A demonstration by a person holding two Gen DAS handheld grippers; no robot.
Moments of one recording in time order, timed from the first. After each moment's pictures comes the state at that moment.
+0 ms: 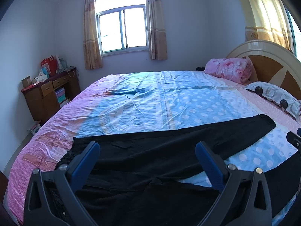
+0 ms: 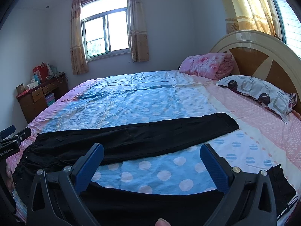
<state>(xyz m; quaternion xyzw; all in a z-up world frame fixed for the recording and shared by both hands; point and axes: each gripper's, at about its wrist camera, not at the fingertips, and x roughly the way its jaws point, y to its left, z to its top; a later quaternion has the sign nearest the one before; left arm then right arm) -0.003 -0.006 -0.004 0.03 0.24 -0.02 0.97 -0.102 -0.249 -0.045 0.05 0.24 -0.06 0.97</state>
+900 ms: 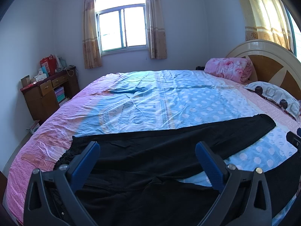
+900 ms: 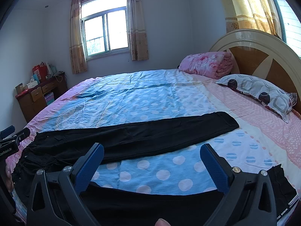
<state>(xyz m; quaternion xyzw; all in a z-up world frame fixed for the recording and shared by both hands) -0.002 -0.007 -0.008 0.03 0.25 -0.02 0.97 -0.098 -0.253 -0.050 0.05 0.24 -0.07 0.97</state>
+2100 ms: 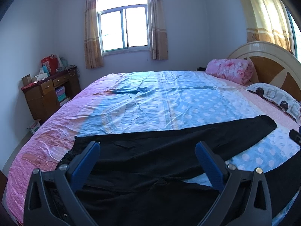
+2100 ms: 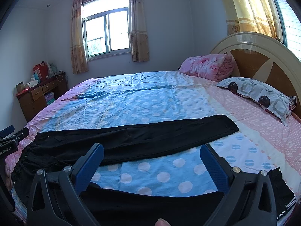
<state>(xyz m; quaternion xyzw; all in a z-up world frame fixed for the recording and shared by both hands) 0.003 0.011 -0.008 0.03 0.25 -0.02 0.97 -0.100 -0.251 -0.042 0.05 0.23 -0.06 0.97</state>
